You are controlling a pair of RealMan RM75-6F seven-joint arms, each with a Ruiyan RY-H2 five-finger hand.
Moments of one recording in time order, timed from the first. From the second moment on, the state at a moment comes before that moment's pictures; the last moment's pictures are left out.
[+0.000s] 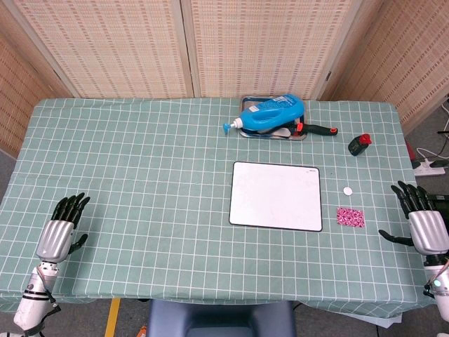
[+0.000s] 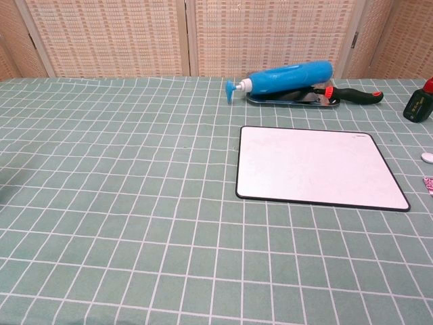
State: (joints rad) left arm -0.27 -1.60 -0.03 -0.84 1.55 1.45 -0.30; right arm 0.20 -1.54 0.04 -0.56 -1.54 1.44 0.60
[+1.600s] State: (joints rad) left arm -0.28 -1.57 -0.03 -0.89 1.54 1.42 -0.33; right arm 0.34 -1.31 0.04 -1.02 -1.48 1.10 0.11
